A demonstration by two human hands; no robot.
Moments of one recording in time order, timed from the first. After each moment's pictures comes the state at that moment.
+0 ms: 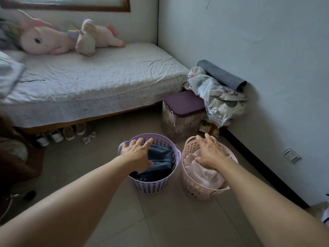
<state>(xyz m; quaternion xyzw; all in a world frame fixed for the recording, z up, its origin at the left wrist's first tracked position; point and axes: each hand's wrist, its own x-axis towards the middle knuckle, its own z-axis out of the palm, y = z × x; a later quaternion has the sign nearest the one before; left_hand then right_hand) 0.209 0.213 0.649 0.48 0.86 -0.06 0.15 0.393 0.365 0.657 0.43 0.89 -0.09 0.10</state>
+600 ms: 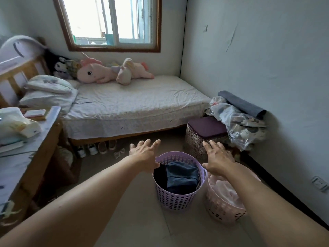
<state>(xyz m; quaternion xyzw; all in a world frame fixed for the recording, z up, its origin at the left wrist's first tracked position) 0.175 0.020 0.746 0.44 0.89 -0.01 0.09 0.344 0.195 0.734 0.38 0.92 -0.04 0.06</state>
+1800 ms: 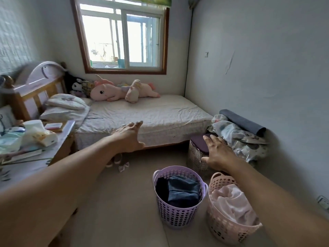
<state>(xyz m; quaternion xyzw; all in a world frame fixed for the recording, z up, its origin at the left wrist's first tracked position) 0.191 -0.045 0.859 0.41 0.91 0.07 0.02 0.386 0.173 0.811 0.35 0.94 -0.02 -0.01</state>
